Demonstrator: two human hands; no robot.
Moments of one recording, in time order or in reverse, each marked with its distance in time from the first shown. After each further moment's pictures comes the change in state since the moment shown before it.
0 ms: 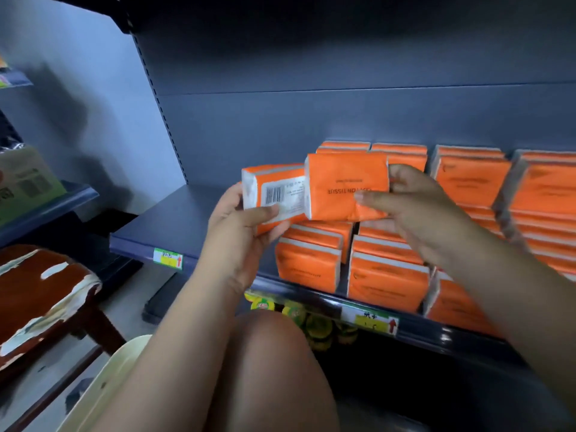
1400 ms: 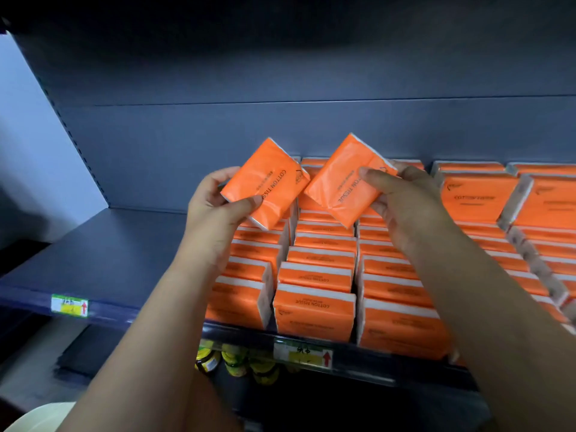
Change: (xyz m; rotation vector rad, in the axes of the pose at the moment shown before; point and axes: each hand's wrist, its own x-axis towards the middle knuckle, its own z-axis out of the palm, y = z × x) left_hand 0.094 -0.050 0.082 0.092 -0.095 0.190; right_hand 0.056 0.006 -0.100 0.244 0.424 -0.058
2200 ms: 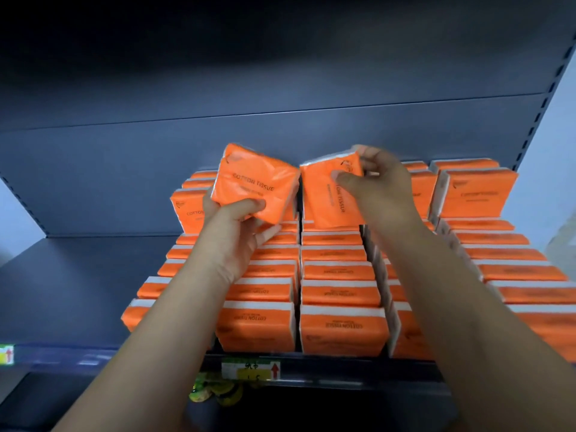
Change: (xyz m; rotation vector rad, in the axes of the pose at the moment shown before) left_hand -0.014 -0.012 0.110 -0.244 -0.085 -0.337; right_hand 0.009 -0.027 -0.063 -0.286 0.151 -0.292
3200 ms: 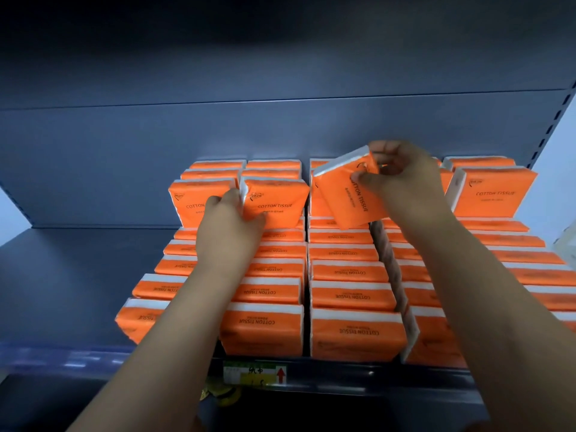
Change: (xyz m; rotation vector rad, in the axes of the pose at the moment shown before) left_hand 0.030 -0.021 -0.030 1.242 0.252 0.419; right_hand 0.021 0.013 -0.018 -0.298 -0.041 -0.117
